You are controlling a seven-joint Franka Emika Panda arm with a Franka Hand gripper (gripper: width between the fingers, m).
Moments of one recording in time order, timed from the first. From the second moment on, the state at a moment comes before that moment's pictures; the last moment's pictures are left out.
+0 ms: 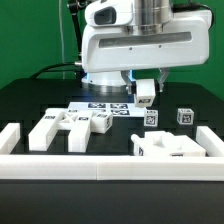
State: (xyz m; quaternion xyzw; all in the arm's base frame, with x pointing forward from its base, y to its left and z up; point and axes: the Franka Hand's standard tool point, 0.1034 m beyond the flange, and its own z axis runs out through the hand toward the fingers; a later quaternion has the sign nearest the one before) arm 0.570 0.031 0.112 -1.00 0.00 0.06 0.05
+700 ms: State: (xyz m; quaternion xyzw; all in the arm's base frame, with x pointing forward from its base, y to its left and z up) arm 0.595 0.048 0.129 -0.98 -0.01 -0.21 0.03
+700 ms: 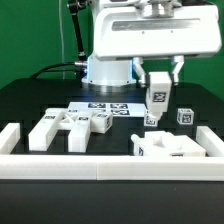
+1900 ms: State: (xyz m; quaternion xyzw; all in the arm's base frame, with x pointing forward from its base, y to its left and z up) arm 0.606 0.086 0.121 -0.96 -0.04 -0.27 0.03
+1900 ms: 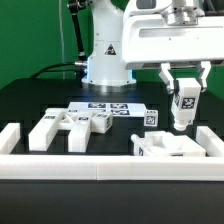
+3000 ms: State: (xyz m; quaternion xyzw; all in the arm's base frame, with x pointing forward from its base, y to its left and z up) arm 0.622 0.102 0.106 -0.95 -0.06 -0.31 0.03
